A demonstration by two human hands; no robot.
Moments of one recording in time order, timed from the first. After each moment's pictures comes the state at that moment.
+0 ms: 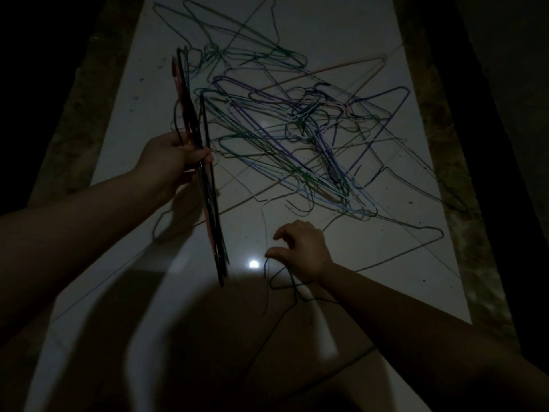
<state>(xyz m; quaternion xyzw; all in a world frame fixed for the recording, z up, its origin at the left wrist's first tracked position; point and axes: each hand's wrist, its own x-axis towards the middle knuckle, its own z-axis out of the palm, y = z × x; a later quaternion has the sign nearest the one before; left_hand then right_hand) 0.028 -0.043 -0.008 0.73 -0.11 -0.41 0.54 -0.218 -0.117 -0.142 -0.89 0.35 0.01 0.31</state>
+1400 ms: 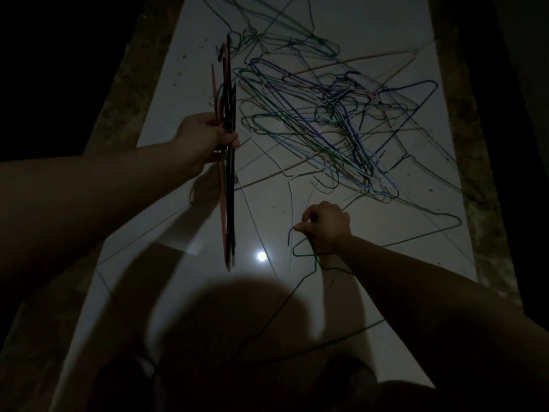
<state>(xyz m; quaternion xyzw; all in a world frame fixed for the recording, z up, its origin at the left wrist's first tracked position) 0.022 -0.002 -0.001 0.74 -0.12 -0.40 0.52 -0.215 -0.109 -0.134 -0.87 0.41 0.12 0.25</state>
